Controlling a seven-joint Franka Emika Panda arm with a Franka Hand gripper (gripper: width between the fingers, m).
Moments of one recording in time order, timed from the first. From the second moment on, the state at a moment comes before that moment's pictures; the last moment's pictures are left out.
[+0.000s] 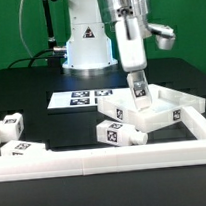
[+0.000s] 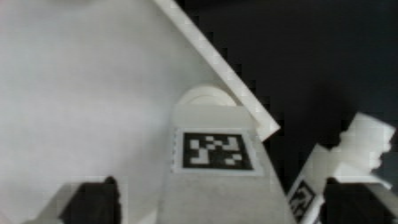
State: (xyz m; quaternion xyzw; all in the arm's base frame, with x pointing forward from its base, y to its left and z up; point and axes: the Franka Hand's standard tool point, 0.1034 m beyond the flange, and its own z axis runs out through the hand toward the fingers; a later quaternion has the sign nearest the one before) arm 0.525 0.056 0.084 -0.68 0.73 0.03 0.08
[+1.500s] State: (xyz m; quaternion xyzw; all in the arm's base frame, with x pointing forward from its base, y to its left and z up) arm 0.526 0.052 0.086 -0.98 0.20 -0.02 0.07
